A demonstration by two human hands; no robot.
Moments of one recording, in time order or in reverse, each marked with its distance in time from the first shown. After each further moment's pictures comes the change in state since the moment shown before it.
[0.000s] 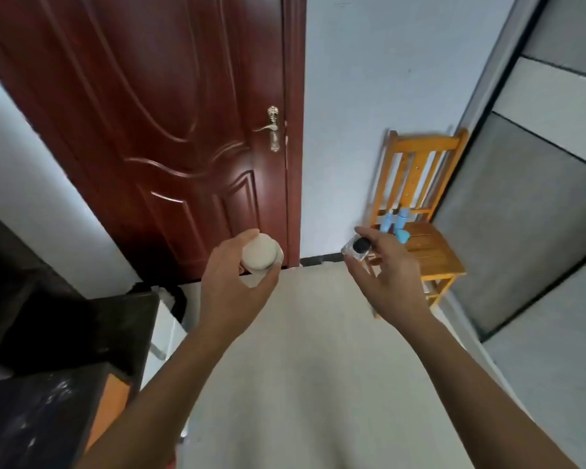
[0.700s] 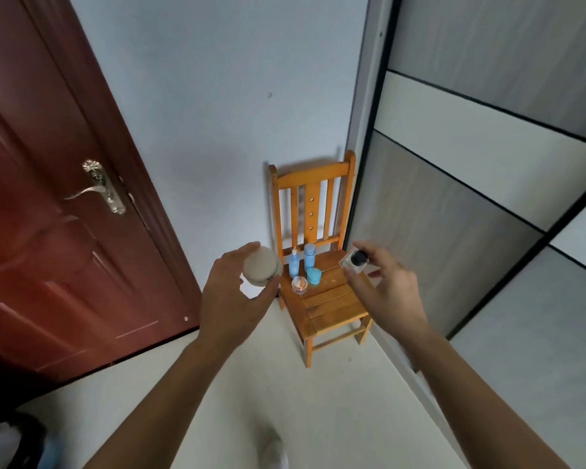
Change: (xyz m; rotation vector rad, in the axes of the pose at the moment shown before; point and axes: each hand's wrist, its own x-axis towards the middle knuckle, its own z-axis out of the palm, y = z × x) left_hand 0.199 0.073 0.384 -0.131 -0.268 0.045; right_hand 0.200 0.304 -0.144 -0.201 0.079 0.289
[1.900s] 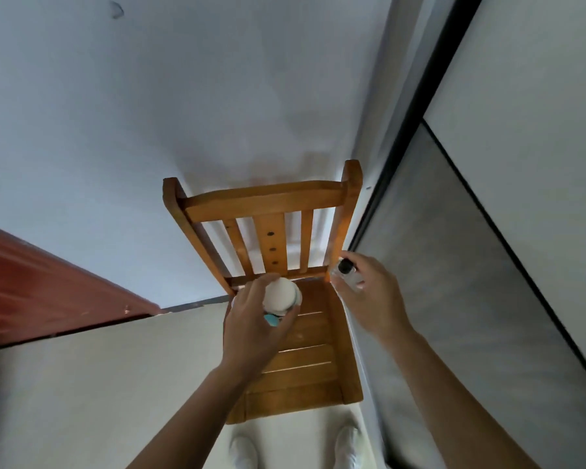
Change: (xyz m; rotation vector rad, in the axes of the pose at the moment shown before) left_hand 0.266 -0.126 0.448 0.127 -0.117 -0.471; right_hand 0.414 0.373 0.149 0.015 -0.472 0.177
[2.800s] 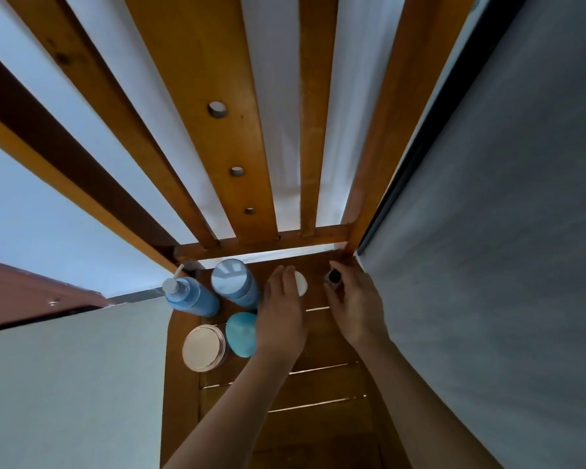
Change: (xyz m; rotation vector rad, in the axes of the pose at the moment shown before) left_hand 0.058 -0.251 0.298 0.420 -0.172 -0.080; right_hand 0.086 0.277 0.296 -0.163 0.021 0.011
